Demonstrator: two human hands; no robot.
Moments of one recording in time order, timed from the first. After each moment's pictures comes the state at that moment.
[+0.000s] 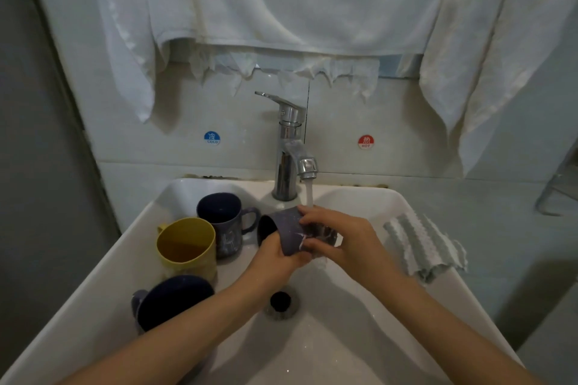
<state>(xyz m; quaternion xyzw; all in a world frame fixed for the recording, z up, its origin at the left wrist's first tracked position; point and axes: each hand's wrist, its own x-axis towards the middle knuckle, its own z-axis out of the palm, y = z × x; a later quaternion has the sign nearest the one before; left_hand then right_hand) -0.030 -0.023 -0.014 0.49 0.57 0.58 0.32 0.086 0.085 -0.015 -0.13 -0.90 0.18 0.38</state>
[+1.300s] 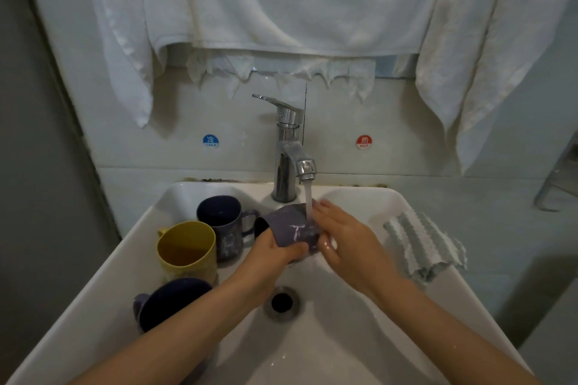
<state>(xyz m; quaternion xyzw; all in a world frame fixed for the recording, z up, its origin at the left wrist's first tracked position) -0.041 -0.014 -0.020 0.39 0.53 0.63 0.41 0.086 0.068 -0.009 -0.25 -0.92 0.11 0.29</state>
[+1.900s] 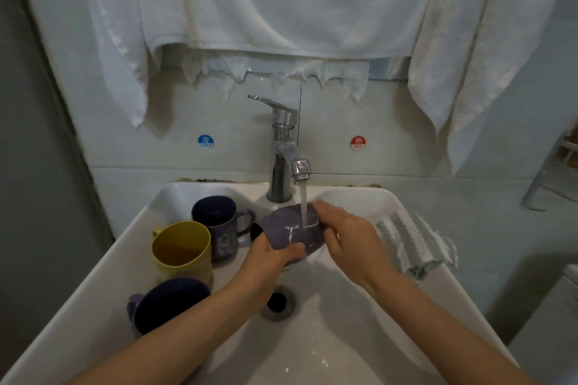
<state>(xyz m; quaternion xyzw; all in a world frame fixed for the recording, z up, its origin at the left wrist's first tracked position) -0.034 -0.012 -0.028 0.34 0.53 0.66 0.40 0.091 0.075 -0.005 -0.30 -0.91 0.08 0.28</state>
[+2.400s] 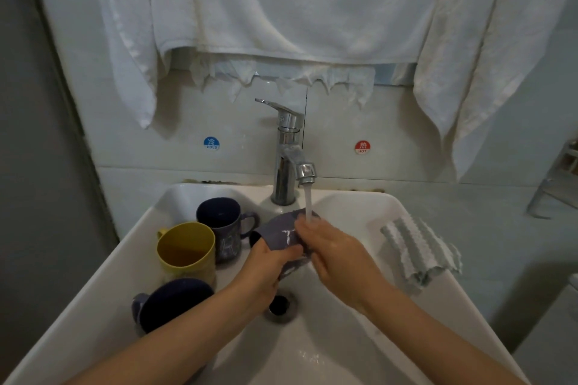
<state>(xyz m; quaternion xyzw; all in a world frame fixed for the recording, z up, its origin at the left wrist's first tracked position) -0.037 -0.015 -0.021 0.31 0.48 0.69 0.44 0.084 0.056 -0.014 -0.24 -0.94 0.06 0.24</state>
